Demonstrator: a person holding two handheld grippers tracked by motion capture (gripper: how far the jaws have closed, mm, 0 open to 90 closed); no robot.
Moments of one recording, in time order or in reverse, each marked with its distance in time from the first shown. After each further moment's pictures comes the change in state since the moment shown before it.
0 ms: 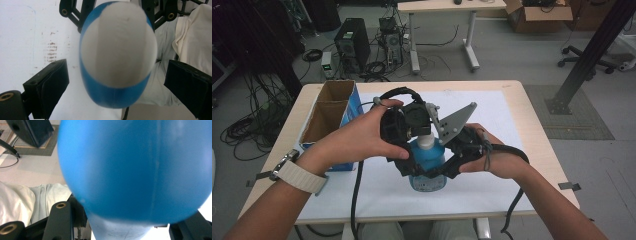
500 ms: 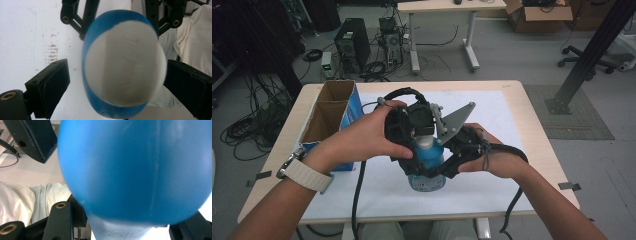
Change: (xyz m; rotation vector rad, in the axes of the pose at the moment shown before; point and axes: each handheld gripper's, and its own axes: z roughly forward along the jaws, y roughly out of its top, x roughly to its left) left arm 0.003 0.003 0.004 -0.005 0.001 0.005; right arm 0.000 0.001 0.001 0.008 0.001 0.003
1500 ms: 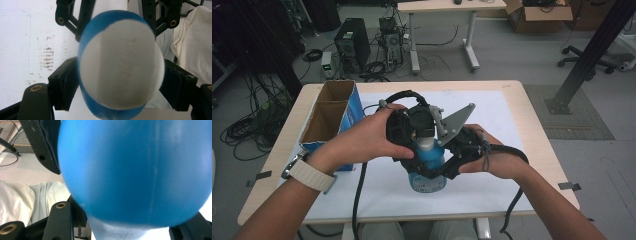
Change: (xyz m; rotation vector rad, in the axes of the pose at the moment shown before) left arm 0.000 -0.002 0.006 -0.028 -0.030 0.008; right arm 0.000 -0.003 0.001 0.011 -0.001 -0.001
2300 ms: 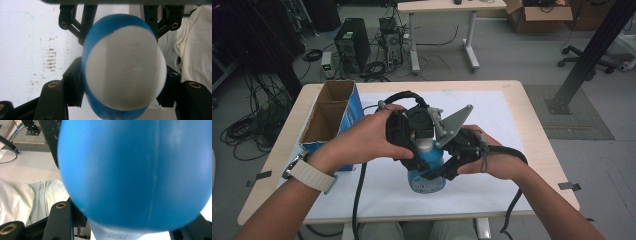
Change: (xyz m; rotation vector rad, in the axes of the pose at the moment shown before) left arm -0.002 -0.002 0.001 0.008 0.029 0.015; right arm 0.001 0.001 0.004 0.011 -0.001 -0.016
